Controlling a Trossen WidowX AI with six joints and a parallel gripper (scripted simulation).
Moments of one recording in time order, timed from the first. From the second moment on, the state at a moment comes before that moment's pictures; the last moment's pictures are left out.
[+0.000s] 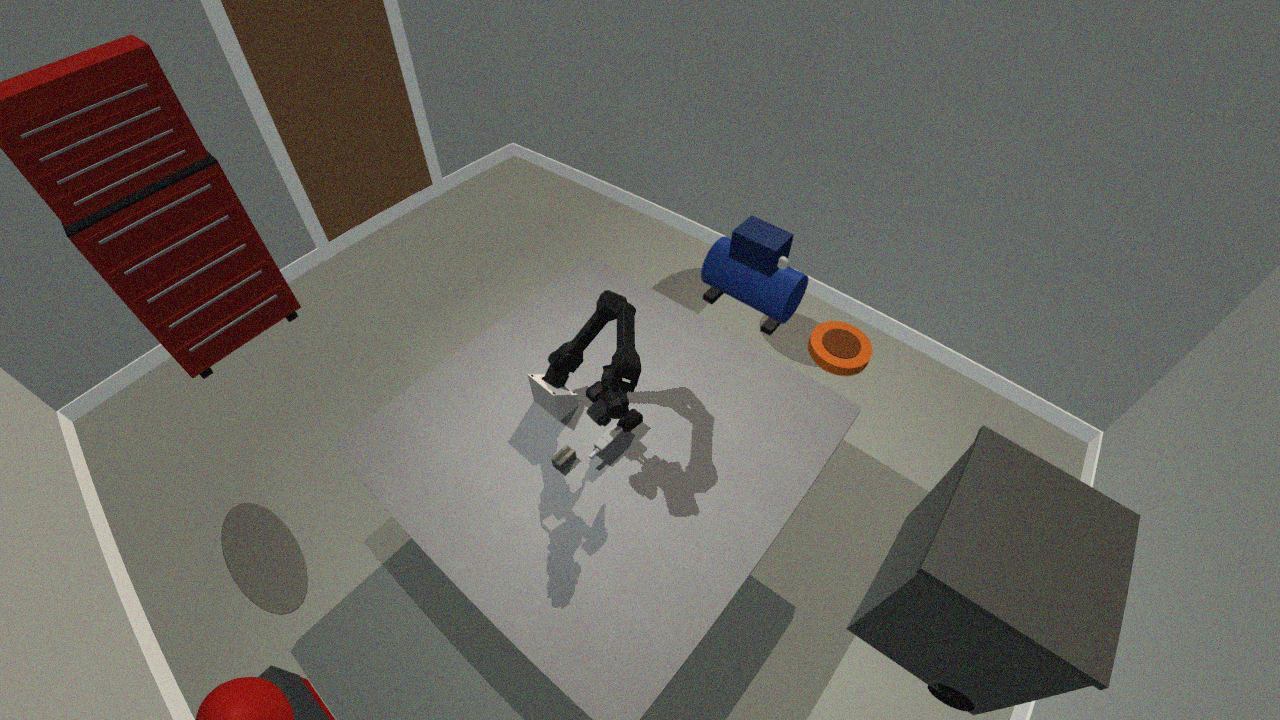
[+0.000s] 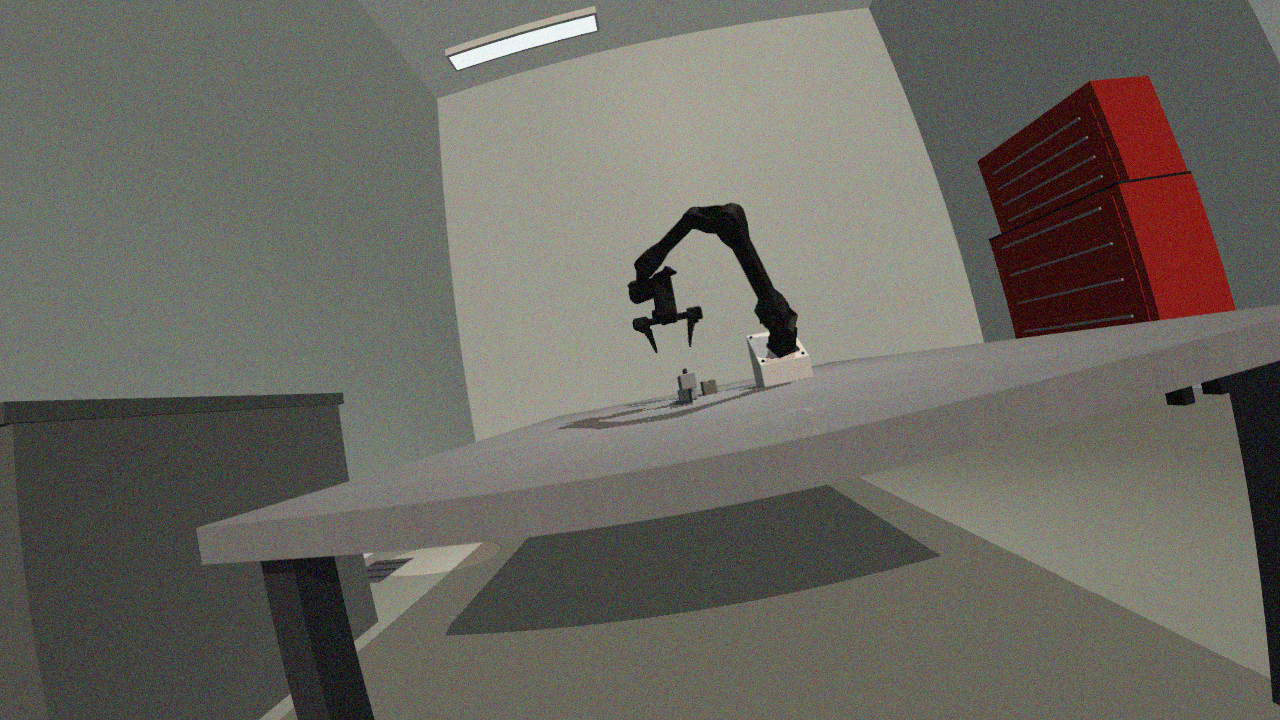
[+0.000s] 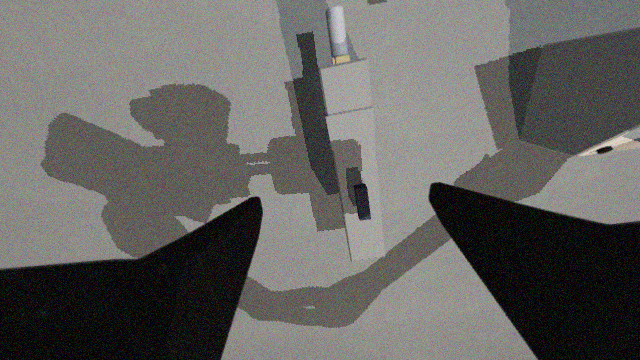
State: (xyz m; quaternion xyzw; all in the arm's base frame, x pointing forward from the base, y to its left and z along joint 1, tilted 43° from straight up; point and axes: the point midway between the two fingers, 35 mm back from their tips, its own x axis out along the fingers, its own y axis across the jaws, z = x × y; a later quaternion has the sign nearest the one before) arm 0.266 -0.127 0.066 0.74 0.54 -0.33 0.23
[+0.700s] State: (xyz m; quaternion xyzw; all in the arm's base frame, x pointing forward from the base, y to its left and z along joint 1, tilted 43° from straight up) arm 0.268 -0.142 0.027 0.55 0.63 -0.06 0.54
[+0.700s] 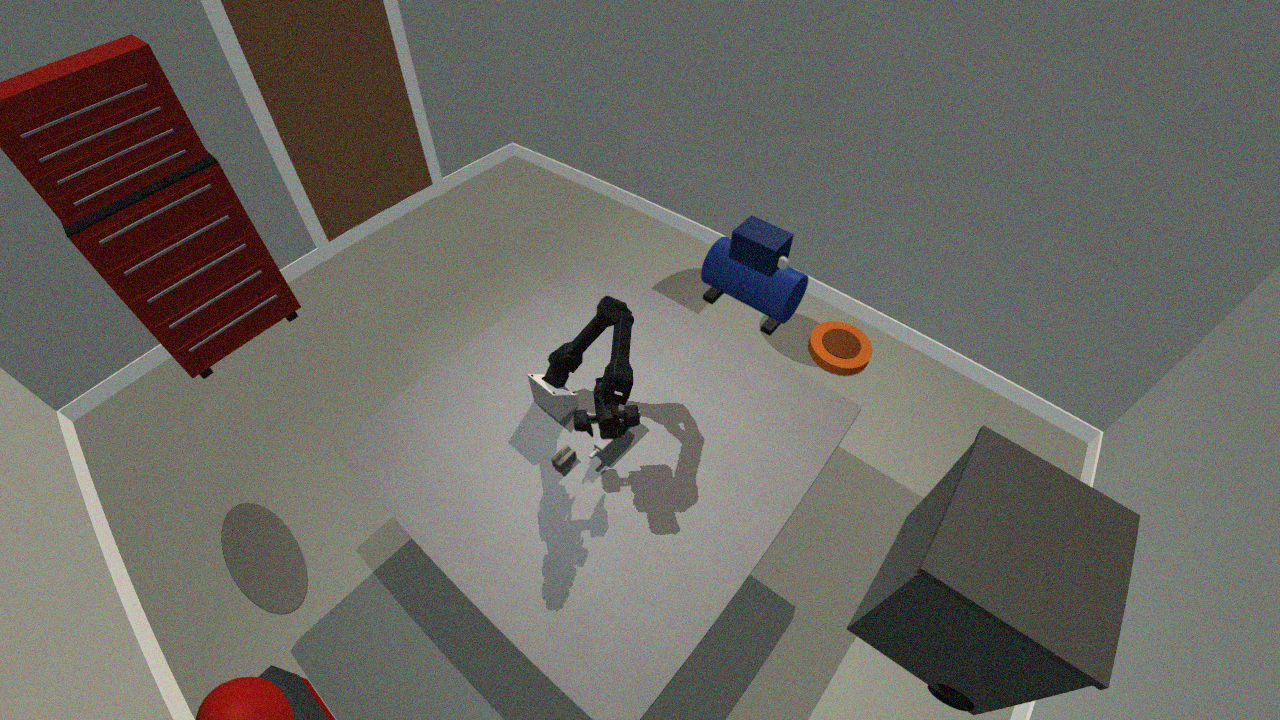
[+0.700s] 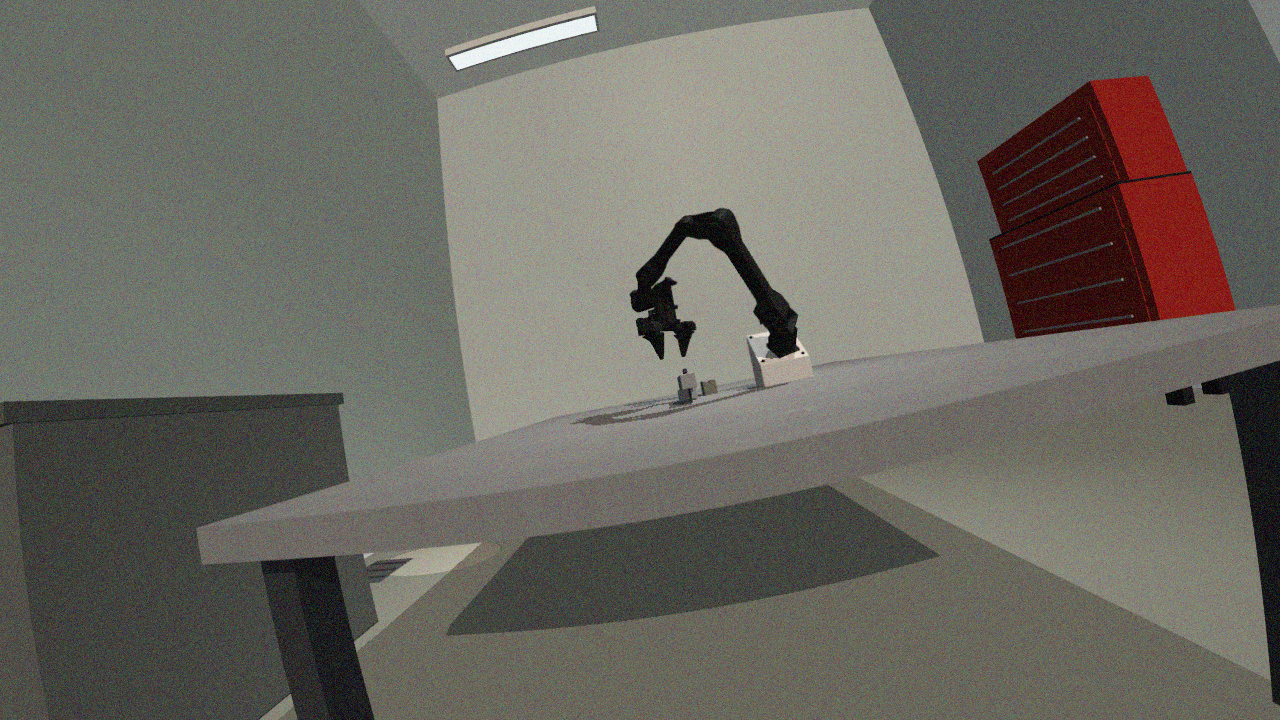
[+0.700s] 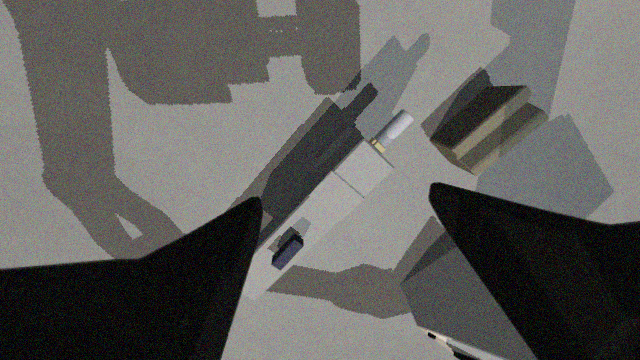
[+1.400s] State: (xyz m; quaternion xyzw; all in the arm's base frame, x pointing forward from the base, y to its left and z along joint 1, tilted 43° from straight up) arm 0.267 -0.154 -0.008 0.25 0.59 0.22 0.74
